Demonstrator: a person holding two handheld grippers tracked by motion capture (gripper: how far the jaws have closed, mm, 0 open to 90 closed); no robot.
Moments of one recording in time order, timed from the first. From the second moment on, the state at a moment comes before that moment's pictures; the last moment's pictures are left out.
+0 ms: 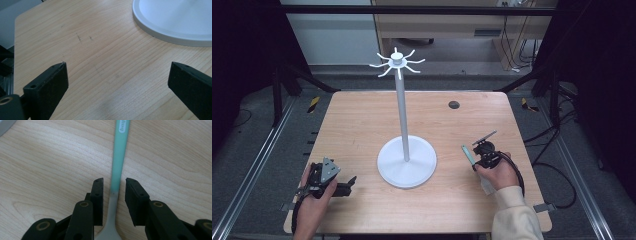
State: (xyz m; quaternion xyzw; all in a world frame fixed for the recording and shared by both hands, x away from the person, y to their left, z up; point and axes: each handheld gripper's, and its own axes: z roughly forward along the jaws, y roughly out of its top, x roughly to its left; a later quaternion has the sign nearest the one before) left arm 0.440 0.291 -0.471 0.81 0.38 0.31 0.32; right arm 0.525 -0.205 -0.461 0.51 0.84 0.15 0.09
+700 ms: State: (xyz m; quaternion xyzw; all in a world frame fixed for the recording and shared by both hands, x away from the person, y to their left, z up) left arm 0.440 0.291 -0.471 0.81 0.38 0.31 0.32; right arm 0.530 -0.202 -0.468 0.52 0.84 0.13 0.09
